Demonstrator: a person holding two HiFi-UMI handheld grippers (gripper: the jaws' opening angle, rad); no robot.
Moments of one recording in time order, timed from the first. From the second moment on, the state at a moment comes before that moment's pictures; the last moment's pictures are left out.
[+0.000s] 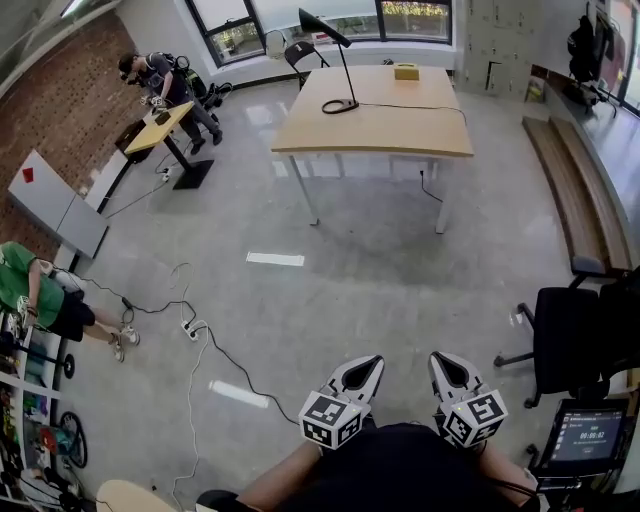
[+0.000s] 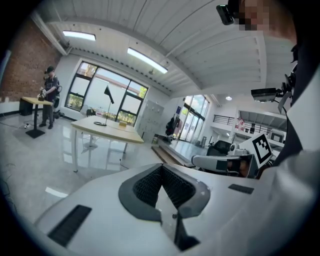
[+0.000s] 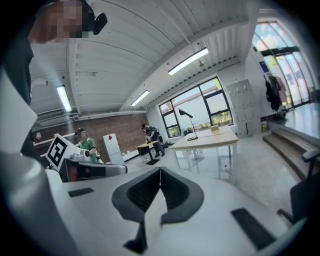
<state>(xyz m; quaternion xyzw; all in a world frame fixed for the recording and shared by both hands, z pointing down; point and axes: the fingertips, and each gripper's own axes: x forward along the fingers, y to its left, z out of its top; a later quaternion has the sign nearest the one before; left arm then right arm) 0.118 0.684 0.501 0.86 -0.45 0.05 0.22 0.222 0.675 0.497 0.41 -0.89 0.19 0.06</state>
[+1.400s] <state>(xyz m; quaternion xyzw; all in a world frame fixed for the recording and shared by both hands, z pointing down) 0.088 0.461 0.501 0.83 -0.51 0.07 0.20 0.187 0.426 0.491 0.35 -0.92 0.16 0.07</state>
